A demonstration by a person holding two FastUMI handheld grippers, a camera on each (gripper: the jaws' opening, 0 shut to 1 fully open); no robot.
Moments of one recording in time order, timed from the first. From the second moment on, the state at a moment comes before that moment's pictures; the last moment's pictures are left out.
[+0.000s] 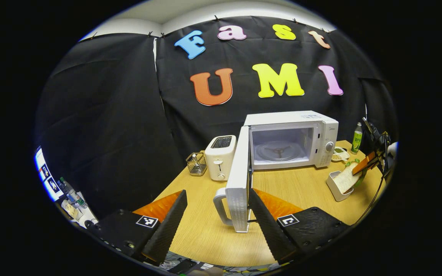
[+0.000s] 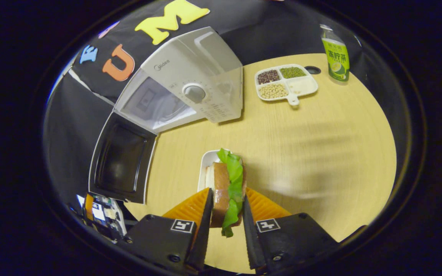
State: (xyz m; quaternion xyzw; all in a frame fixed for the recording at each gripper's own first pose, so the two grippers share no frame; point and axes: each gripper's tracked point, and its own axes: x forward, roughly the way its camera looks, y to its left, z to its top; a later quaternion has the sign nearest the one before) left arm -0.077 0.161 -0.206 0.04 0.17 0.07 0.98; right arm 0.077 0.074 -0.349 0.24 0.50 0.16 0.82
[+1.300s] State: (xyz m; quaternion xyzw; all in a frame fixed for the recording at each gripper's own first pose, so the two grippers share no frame) left arm -0.088 0.139 -0.197 0.06 0.18 0.03 0.98; right arm 0.207 0.272 -0.259 0.48 0.26 0.11 0.83
